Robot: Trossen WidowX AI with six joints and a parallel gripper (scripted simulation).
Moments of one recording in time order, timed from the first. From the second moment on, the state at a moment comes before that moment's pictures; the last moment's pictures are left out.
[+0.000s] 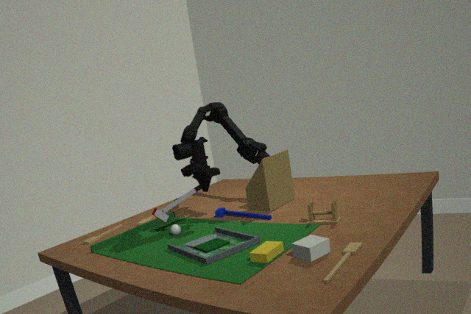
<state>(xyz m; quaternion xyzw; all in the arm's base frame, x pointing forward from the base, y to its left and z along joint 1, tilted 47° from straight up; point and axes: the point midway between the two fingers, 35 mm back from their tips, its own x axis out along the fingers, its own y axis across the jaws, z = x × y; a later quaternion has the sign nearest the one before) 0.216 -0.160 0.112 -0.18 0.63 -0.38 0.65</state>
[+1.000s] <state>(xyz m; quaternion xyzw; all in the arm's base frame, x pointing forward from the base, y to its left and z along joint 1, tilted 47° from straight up) 0.210 -0.192 0.084 -0.18 0.63 -0.38 0.65</state>
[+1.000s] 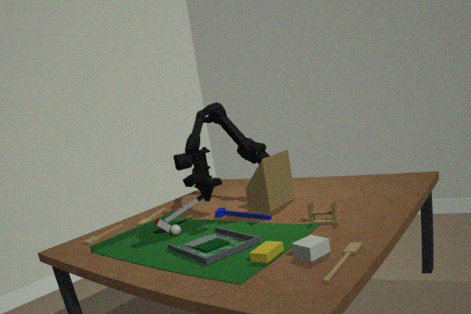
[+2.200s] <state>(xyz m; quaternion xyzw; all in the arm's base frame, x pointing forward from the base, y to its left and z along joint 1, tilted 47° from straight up) 0.239 -0.145 0.027 -0.17 0.63 -0.37 0.66</state>
